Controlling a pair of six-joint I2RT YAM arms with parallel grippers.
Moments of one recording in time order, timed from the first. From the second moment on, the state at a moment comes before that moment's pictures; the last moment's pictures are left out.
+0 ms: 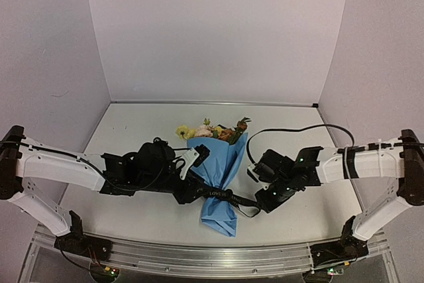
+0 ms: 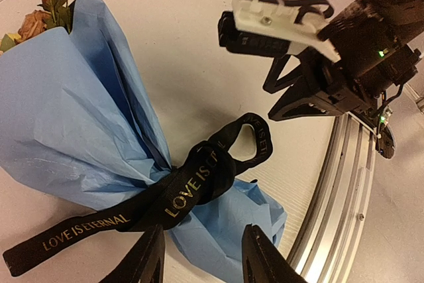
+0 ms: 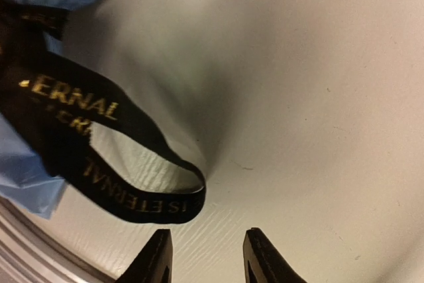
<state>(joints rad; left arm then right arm) -1.16 1.42 0.79 0.07 0.06 -0.26 1.02 1.49 0.88 -0.68 0.12 0.40</state>
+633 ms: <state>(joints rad) -1.16 1.42 0.79 0.07 0.04 -0.26 1.00 1.64 0.88 -0.54 0.11 0.55</state>
